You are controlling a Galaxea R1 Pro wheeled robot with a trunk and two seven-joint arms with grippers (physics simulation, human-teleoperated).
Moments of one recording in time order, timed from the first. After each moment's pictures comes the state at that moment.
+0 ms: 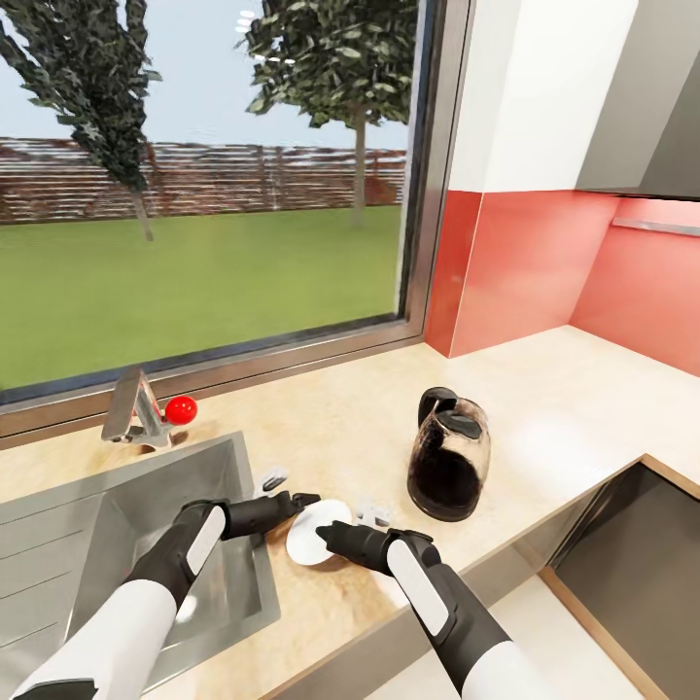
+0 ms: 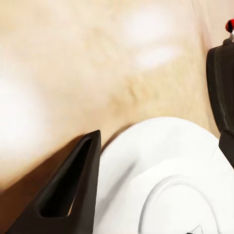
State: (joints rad) left arm -0.71 0.00 0.07 -0.63 0.33 0.70 -0.61; right arm -0.53 0.17 0.36 -0.90 -0.76 0.57 -0.02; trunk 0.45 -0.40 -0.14
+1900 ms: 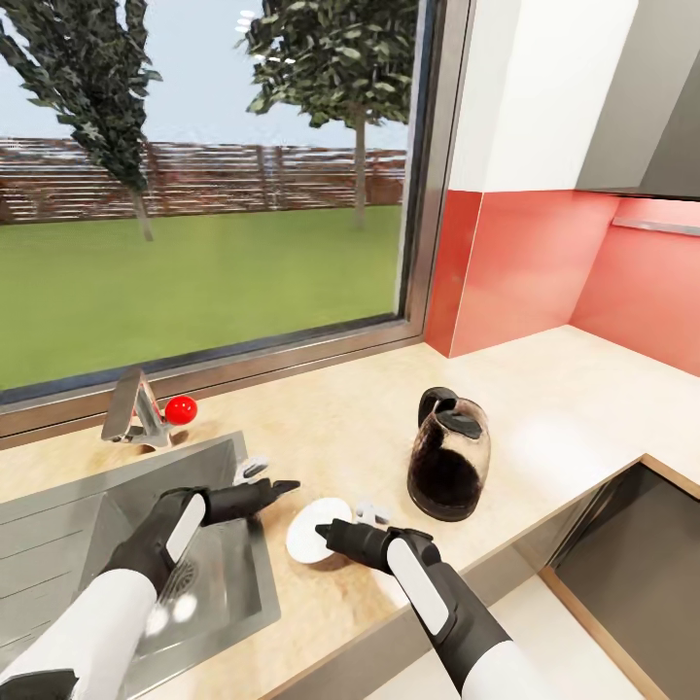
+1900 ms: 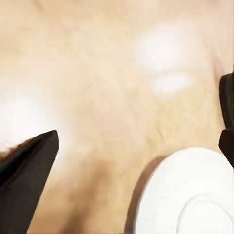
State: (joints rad) left arm -0.74 0.07 0.07 -0.66 0.32 0.69 -0.60; right arm -0.53 0.17 0.36 -0.91 -0.76 0.57 -0.03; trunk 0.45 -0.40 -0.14
